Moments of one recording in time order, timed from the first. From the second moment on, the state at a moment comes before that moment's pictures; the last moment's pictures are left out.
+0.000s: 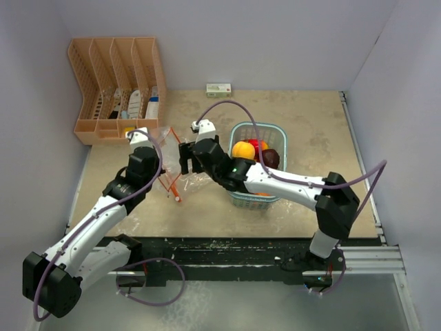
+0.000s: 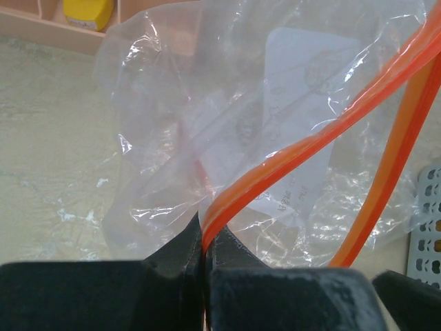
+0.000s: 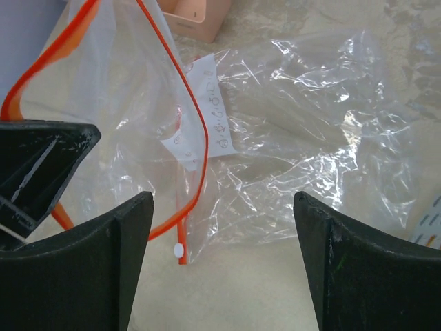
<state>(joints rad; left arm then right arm) -0.44 0.93 0.69 -0.30 -0.48 -0.45 1.04 1.73 1.35 -0.10 0.43 0.48</state>
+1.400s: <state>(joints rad) -0.44 0.93 0.69 -0.23 -0.42 -0.45 0.69 1.47 1.05 -0.28 0.40 0.56</state>
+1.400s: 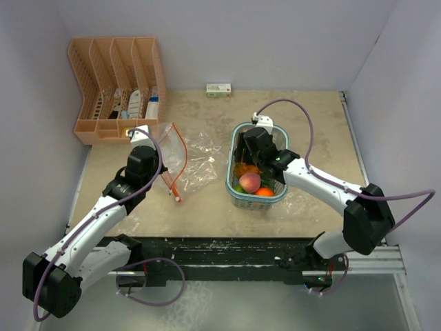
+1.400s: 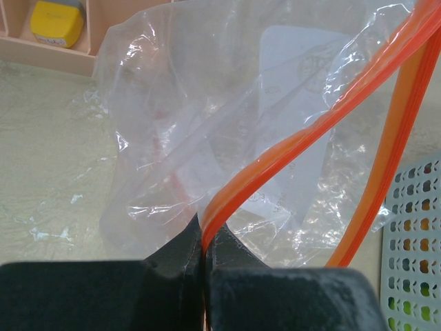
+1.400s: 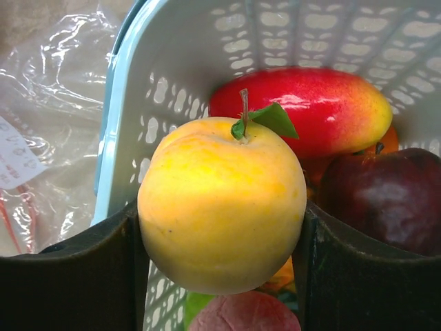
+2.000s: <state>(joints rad) -0.44 0.93 0.69 -0.23 -0.39 -0.45 0.88 1.24 1.04 -0.06 0.09 0.50</state>
